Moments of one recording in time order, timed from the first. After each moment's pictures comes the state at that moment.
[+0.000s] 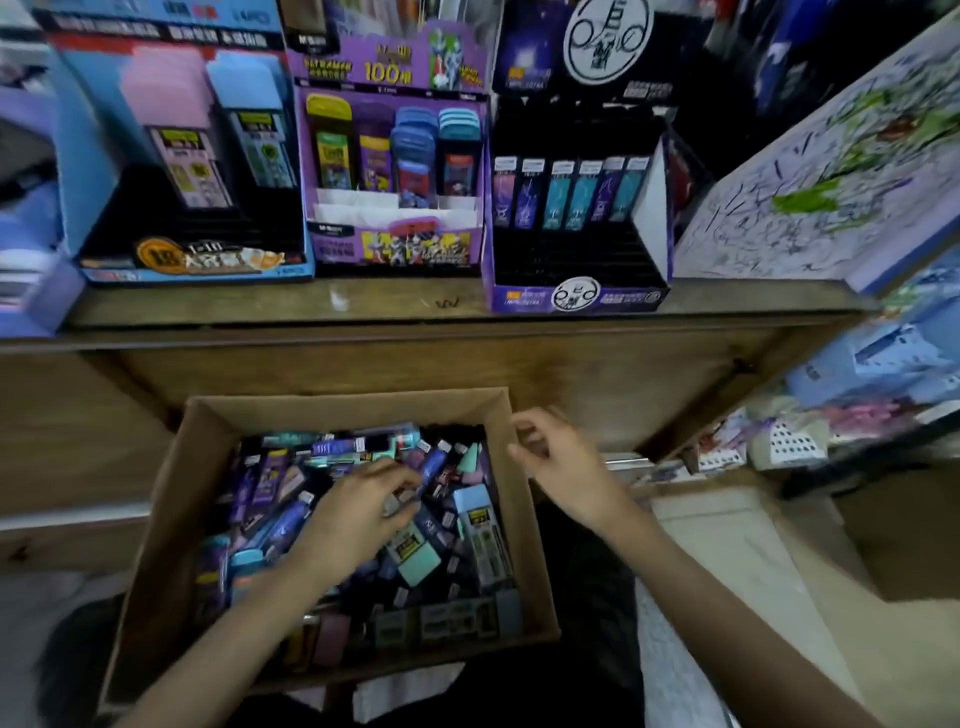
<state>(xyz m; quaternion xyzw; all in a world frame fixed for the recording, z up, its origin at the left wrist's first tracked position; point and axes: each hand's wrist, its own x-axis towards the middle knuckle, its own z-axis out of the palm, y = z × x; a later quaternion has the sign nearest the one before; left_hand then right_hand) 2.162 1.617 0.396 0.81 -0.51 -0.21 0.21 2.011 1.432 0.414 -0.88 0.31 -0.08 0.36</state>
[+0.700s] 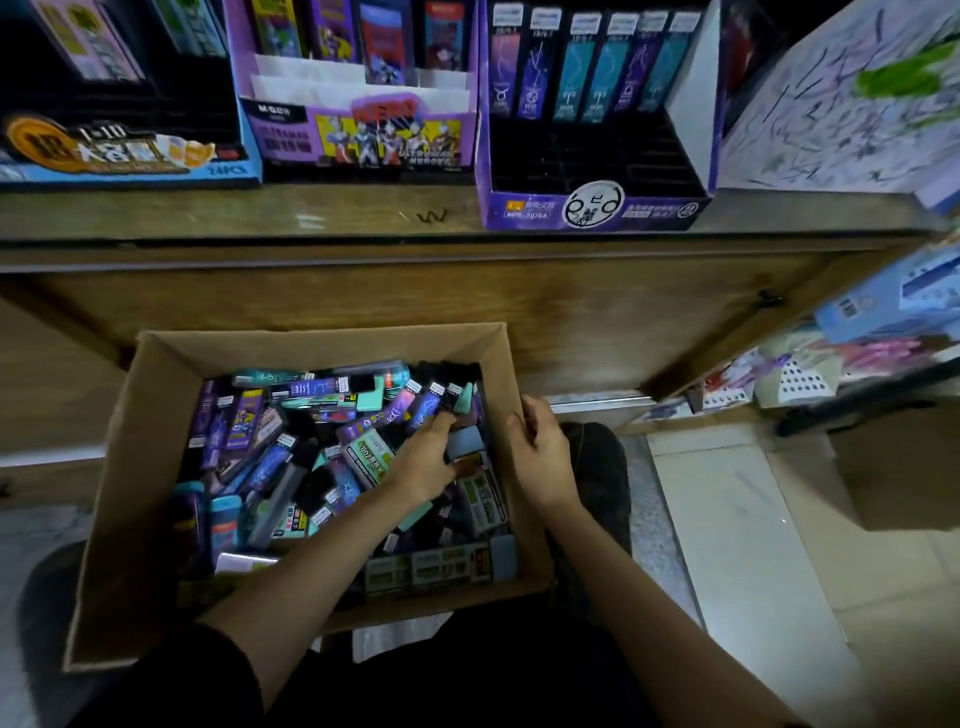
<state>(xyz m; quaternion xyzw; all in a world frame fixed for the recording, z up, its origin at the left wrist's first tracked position) 2.132 1.548 0.276 0.80 -0.41 -0.35 0.27 2.003 1.461 0.319 -0.73 0.44 -0.19 0.50</state>
